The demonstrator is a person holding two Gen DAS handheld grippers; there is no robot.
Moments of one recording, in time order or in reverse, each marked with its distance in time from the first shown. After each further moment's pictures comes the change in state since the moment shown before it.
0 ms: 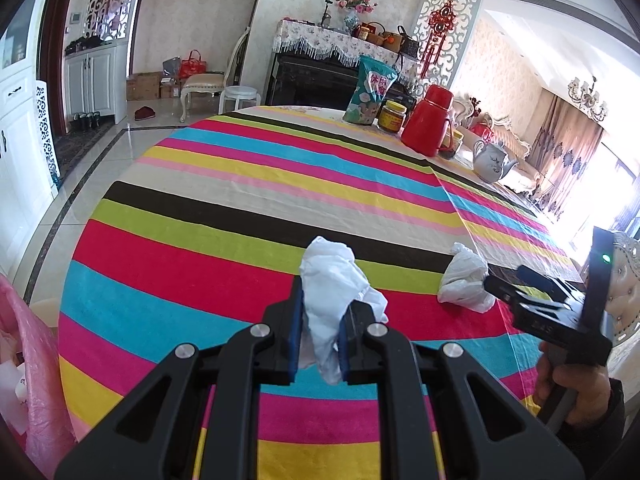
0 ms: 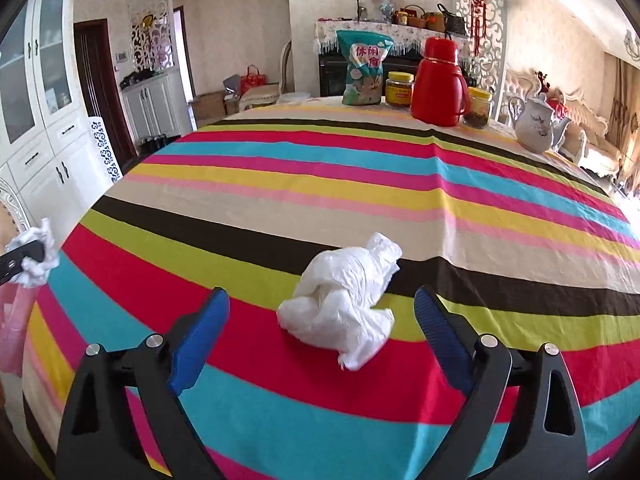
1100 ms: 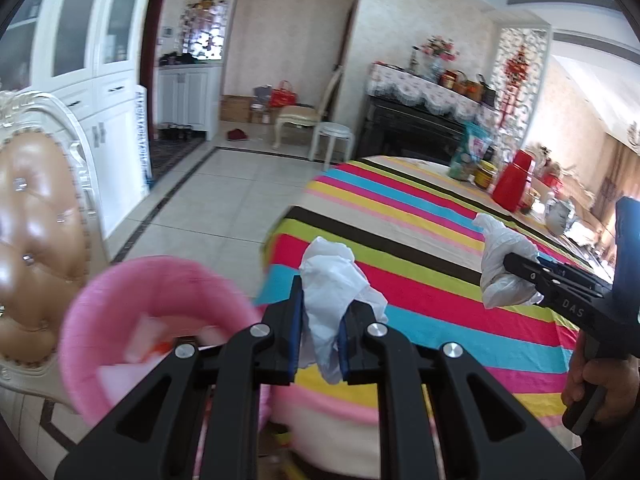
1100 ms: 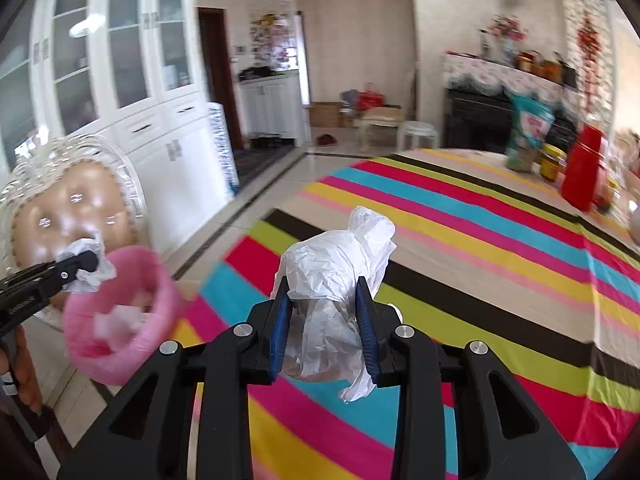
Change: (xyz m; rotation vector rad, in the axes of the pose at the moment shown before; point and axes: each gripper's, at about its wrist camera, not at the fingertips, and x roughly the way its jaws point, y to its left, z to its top) left arm -0.166 0.149 -0.029 -0.138 -0.151 0.291; right arm -0.073 0.232 0.033 -0.235 -0.076 0.367
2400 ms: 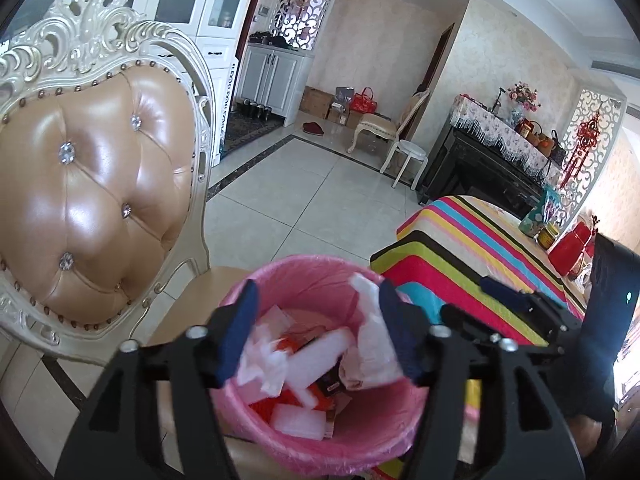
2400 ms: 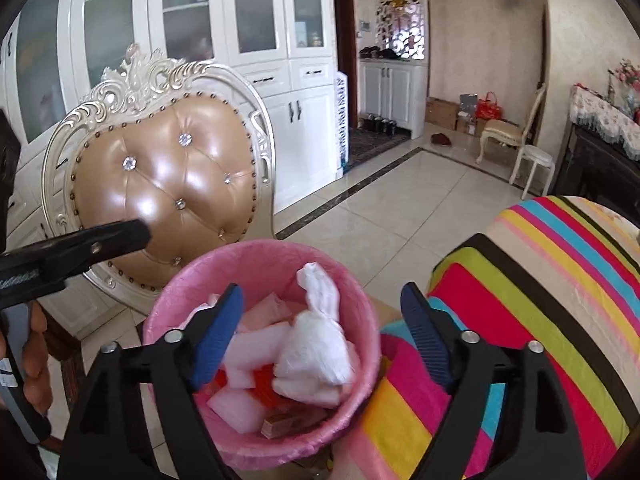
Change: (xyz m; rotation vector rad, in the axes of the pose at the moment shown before) left arm -0.048 0.171 -0.003 -0.253 -0.001 0.154; right arm 0.087 0.220 0.020 -0.251 0.061 0.278
